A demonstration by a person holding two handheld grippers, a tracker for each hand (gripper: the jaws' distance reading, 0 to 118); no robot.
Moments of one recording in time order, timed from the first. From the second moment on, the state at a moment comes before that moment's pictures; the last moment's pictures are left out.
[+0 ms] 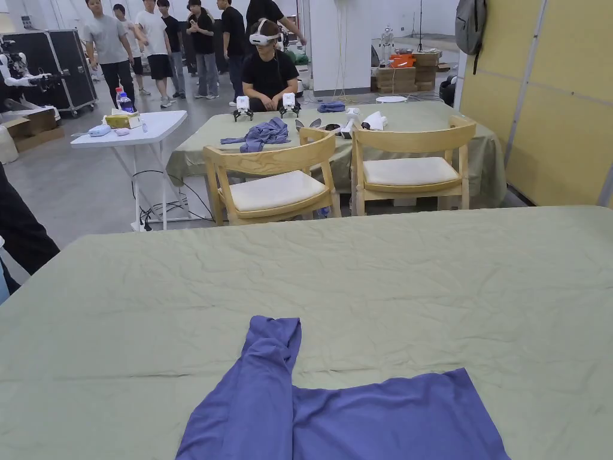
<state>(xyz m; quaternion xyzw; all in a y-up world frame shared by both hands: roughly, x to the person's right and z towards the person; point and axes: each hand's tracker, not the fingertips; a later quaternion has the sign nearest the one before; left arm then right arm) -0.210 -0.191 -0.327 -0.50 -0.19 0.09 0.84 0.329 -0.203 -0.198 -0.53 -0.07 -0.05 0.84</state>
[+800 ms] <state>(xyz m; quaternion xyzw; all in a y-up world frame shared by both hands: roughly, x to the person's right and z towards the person) -0.045 -0.166 -0.646 -0.44 -0.21 0.09 0.87 0.282 -0.132 -0.268 -0.30 -0.07 -0.14 0.94</state>
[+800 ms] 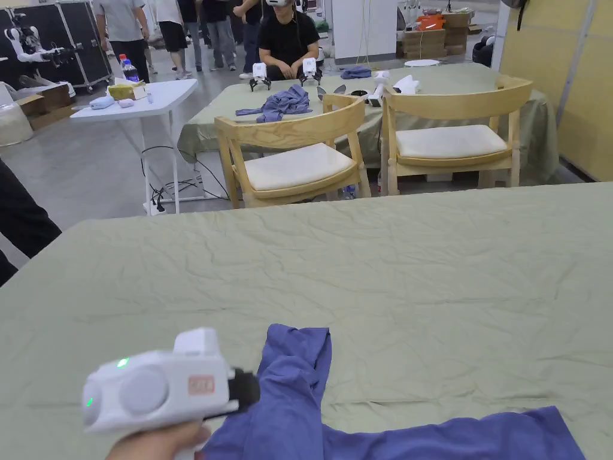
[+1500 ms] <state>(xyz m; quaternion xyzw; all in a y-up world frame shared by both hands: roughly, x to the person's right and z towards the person) 0.040 -0.215 -0.771 -0.45 -0.17 -0.02 0.87 0.282 -0.154 -0.274 -0.34 -0.03 -0.15 0.93</state>
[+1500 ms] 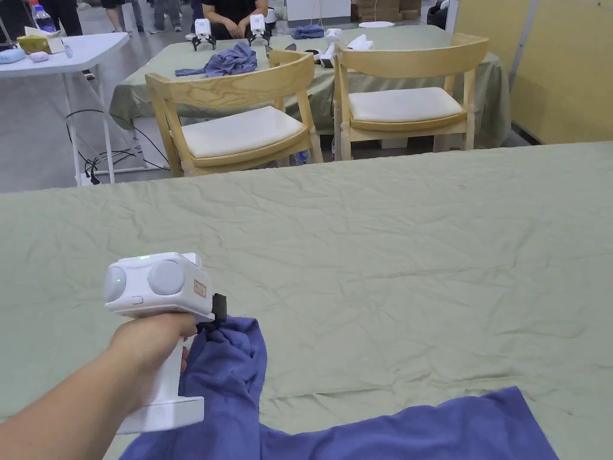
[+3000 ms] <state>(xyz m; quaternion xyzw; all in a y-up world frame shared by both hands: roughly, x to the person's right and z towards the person) -0.130 -0.242 -0.571 -0.42 -0.09 0.08 0.90 0.234 -0.139 -0.257 -0.37 0.01 -0.14 0.92</state>
